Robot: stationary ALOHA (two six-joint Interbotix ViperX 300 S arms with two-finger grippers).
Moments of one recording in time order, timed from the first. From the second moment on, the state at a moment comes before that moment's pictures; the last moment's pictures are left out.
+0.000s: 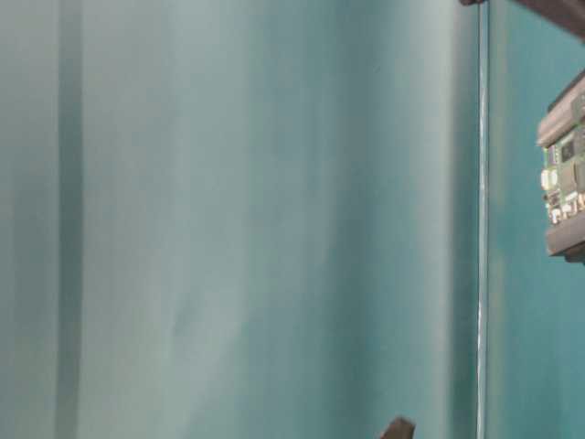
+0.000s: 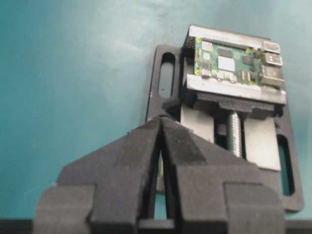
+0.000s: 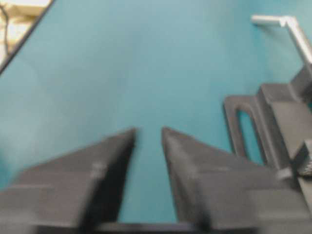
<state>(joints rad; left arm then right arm) 0.20 -0.47 1.18 -0.08 -0.35 -0.10 0.42 0.12 0.96 0.35 -0.91 0.01</state>
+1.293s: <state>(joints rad) 0.21 -1.35 1.54 -0.07 0.00 -0.10 0.62 0.38 0.85 0.69 -0.91 -0.07</state>
